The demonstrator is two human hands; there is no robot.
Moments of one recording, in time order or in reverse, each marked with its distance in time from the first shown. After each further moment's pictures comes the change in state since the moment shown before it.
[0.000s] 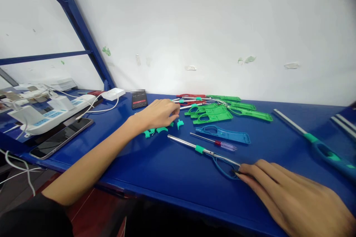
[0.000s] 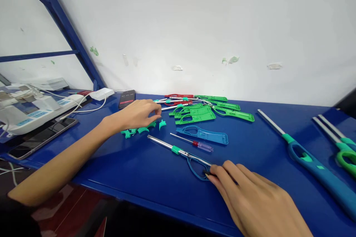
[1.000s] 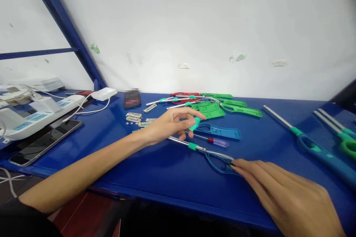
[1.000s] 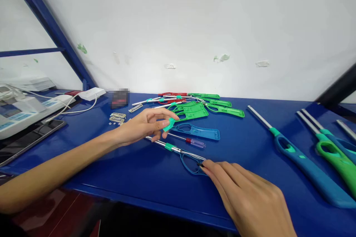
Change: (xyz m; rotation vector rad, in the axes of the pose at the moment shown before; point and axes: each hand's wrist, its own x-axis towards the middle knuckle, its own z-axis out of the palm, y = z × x) left_hand -0.003 0.063 0.013 -1.466 -0.097 -0.016; right_hand 0.027 -0.012 -0.025 0.082 0.218 0.111
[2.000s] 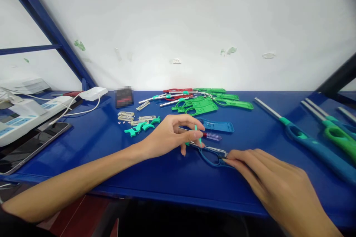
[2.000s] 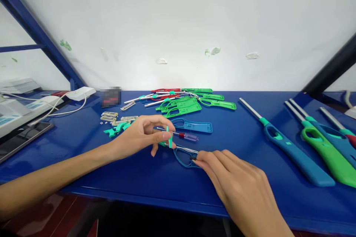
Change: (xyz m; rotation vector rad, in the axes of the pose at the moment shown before) left_hand -0.006 -0.005 0.038 -0.061 0.033 -0.015; right_hand 0.012 -0.004 -0.003 0.057 -0.022 0.071
